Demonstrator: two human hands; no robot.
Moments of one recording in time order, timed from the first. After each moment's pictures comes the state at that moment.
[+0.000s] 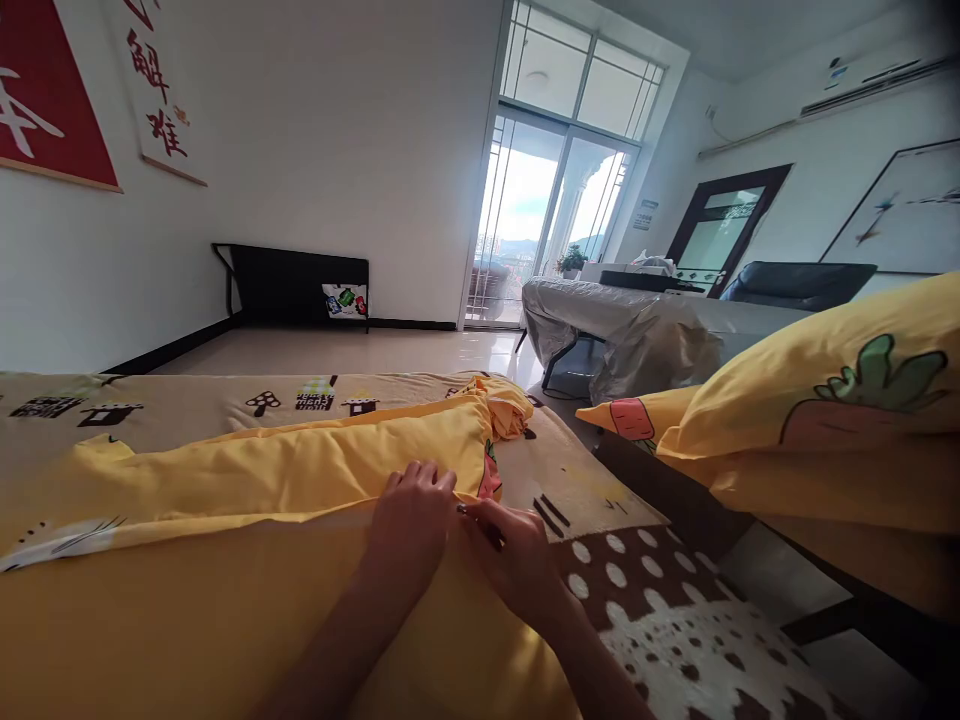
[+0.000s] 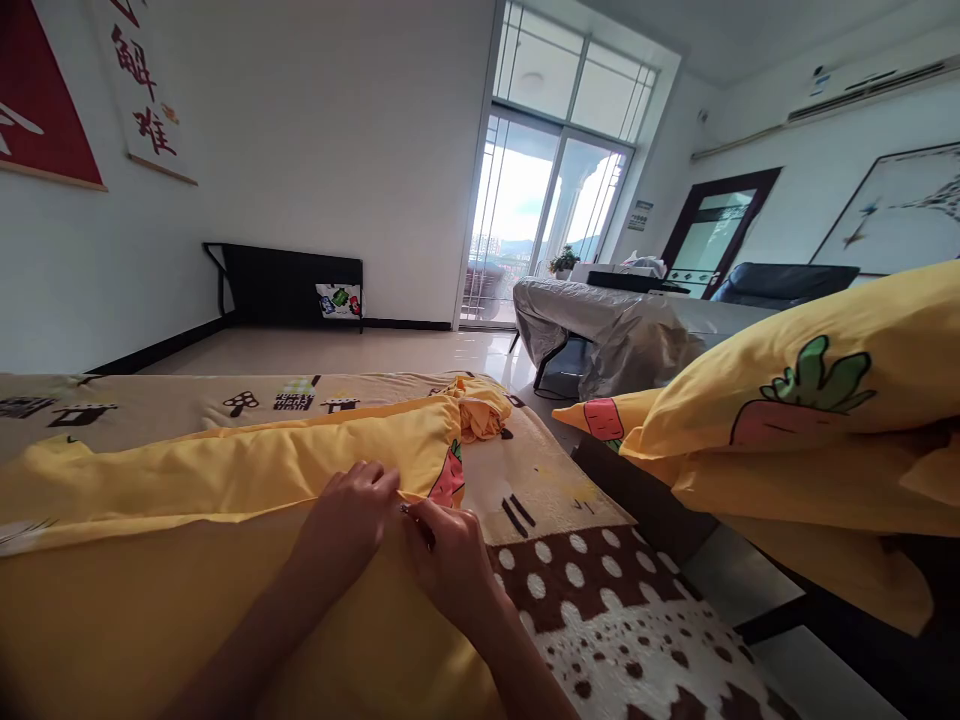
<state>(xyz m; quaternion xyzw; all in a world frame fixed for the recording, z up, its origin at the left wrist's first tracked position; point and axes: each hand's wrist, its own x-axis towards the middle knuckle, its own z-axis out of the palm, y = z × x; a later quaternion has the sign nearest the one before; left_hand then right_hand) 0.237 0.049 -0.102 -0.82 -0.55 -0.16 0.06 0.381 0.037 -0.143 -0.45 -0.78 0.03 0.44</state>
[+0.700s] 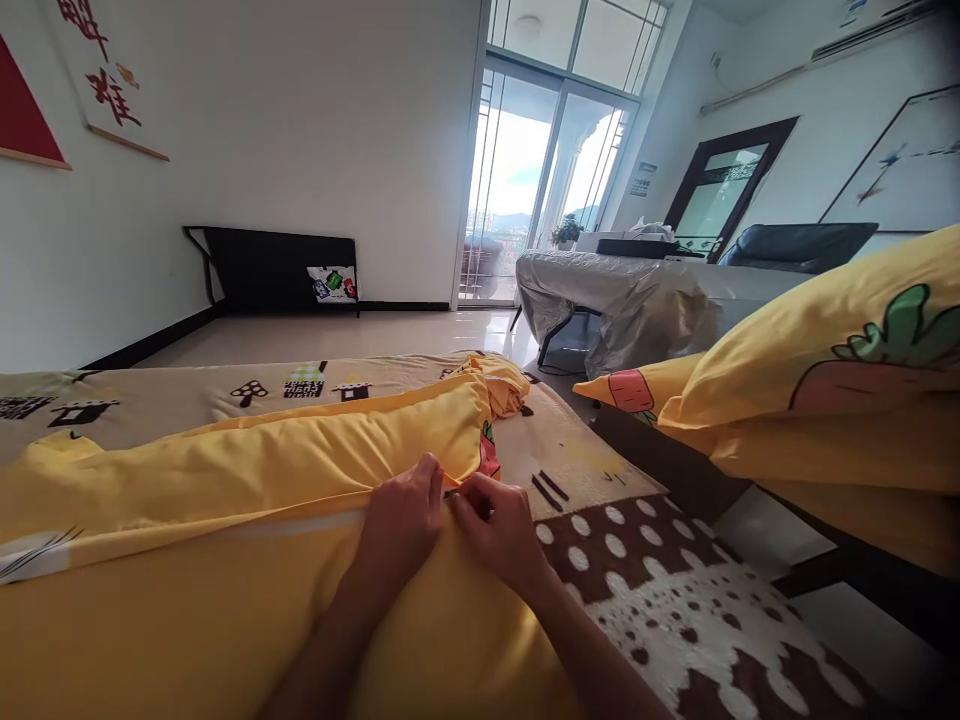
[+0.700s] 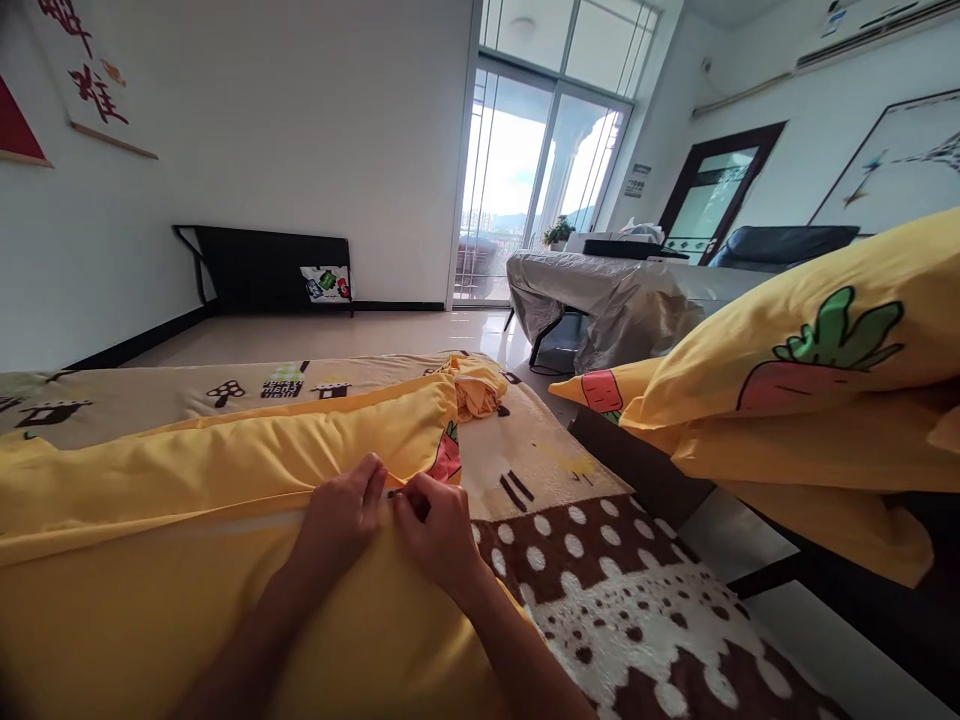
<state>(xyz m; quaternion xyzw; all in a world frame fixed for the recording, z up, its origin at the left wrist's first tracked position) 0.234 0.069 -0.141 -0.78 -0.56 -0.28 -0.07 0.368 0.054 -0.155 -0.50 -0.71 0.15 0.48</state>
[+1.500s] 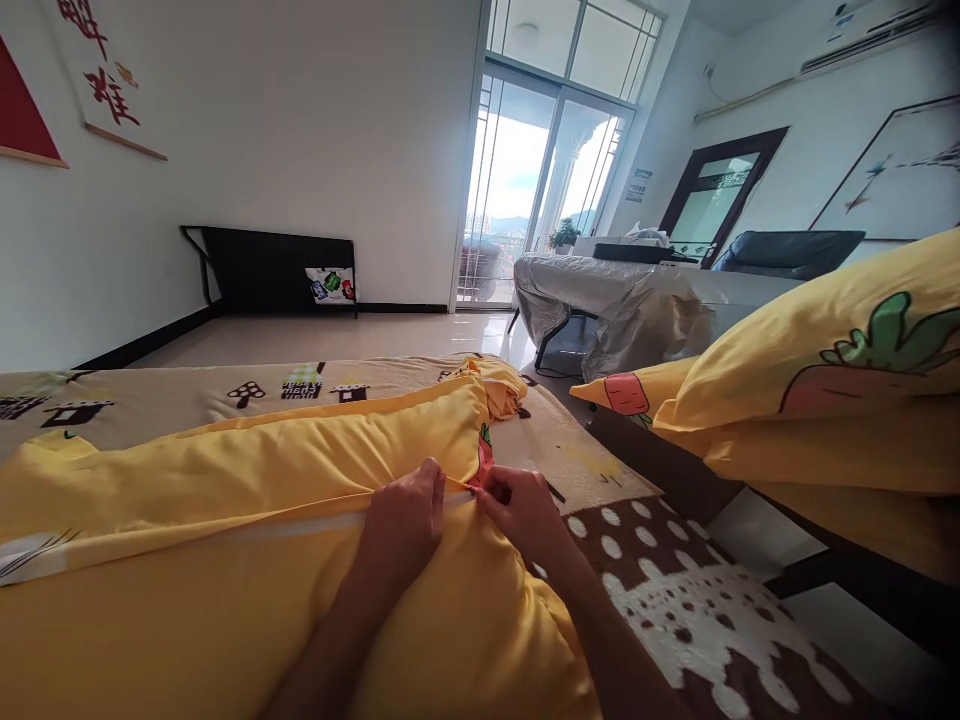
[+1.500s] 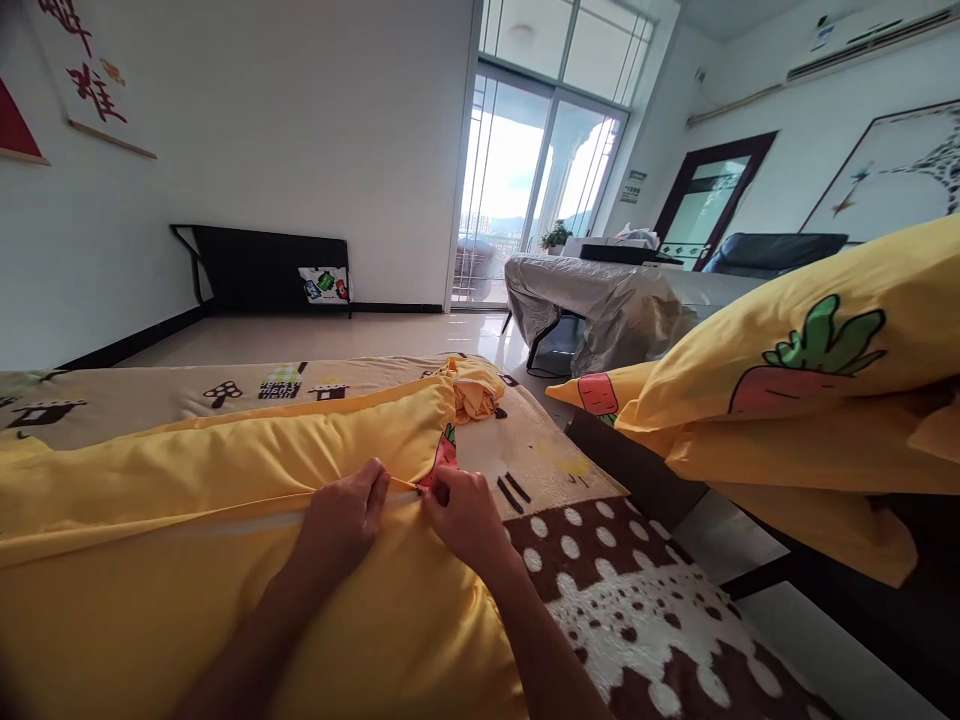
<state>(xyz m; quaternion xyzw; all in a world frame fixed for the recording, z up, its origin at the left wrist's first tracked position) 0.235 0.065 -0.141 -0.79 -0.55 -0.26 -0.04 0.405 0.067 -0.146 -0.58 -0.72 0.13 0.35</state>
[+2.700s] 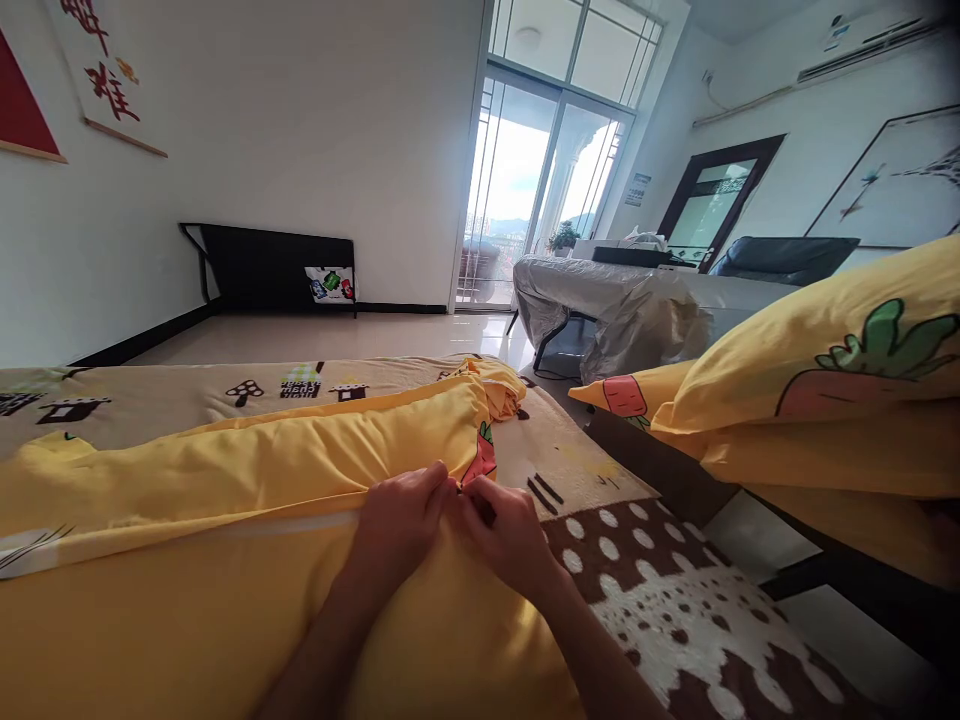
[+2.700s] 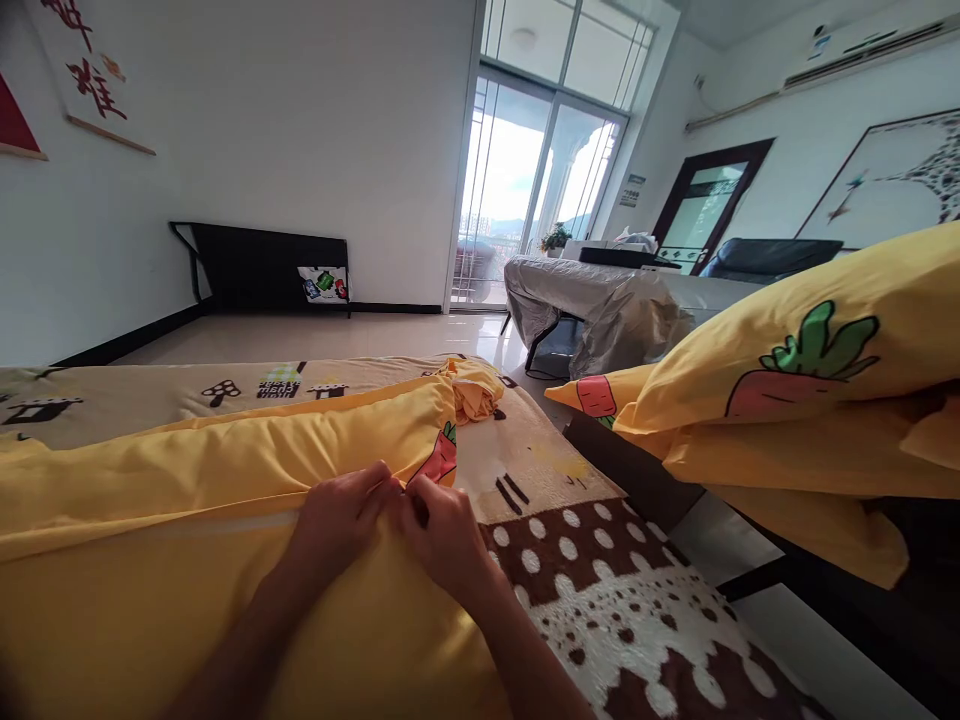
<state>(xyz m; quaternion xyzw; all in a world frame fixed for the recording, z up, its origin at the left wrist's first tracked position) 0.231 0.066 -0.137 -0.80 -0.52 -0.29 -0.07 0.381 0.047 -0.147 -0.49 -0.75 0.09 0.42</state>
